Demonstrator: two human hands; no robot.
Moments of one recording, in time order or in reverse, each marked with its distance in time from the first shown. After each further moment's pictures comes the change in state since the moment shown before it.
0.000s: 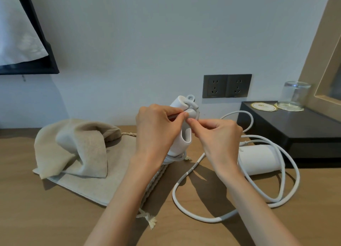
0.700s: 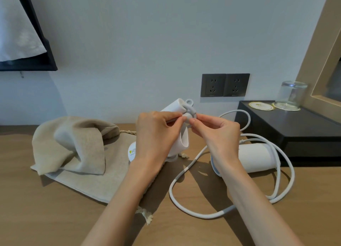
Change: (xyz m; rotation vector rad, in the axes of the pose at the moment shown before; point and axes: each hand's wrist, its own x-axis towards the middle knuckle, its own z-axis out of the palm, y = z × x) left_hand -0.013 -0.005 0.005 0.023 0.017 0.055; right_hand 0.005 0.009 -0.005 0.371 -0.093 0.313
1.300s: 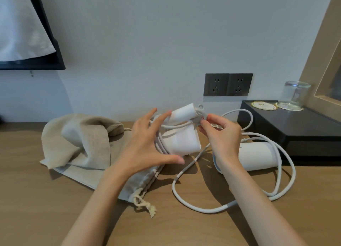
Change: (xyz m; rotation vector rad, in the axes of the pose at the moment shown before) left_hand -0.017 -0.059 -0.029 0.161 -0.532 0.002; right_hand 0.009 0.026 -0.003 -0.168 0.116 0.011
